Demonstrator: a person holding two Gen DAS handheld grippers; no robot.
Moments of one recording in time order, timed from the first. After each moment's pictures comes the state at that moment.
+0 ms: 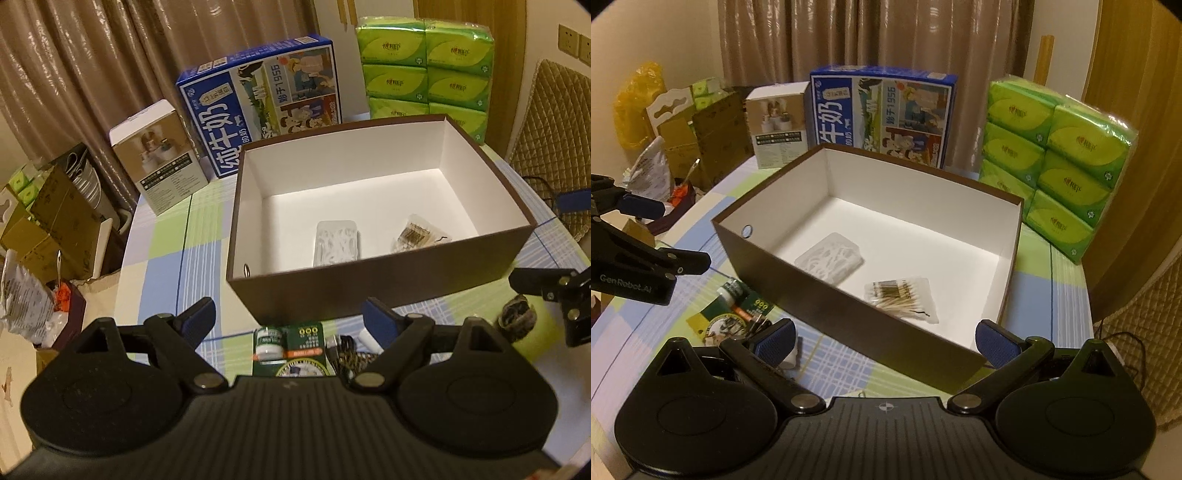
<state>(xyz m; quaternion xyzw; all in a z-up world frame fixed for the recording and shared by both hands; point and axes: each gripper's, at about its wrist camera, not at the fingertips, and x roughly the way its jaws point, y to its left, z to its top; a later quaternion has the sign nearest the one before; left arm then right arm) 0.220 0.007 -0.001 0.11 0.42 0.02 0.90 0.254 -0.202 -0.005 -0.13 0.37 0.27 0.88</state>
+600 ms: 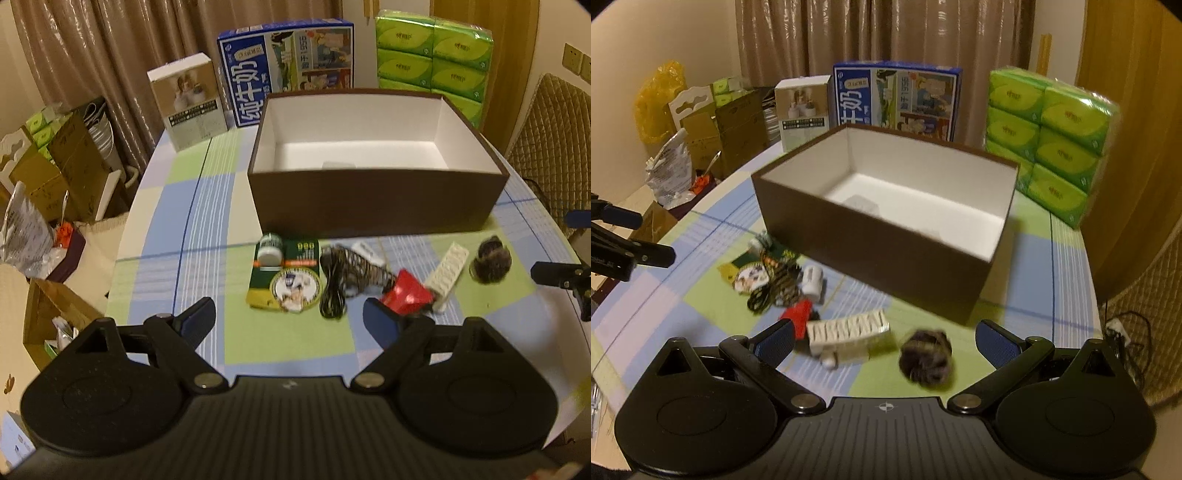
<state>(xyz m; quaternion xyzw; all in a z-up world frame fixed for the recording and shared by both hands) 0.112 0.031 -0.017 0.05 0.44 0.03 0.90 0.174 -0.247 -0.030 -0.12 0.37 0.29 0.88</state>
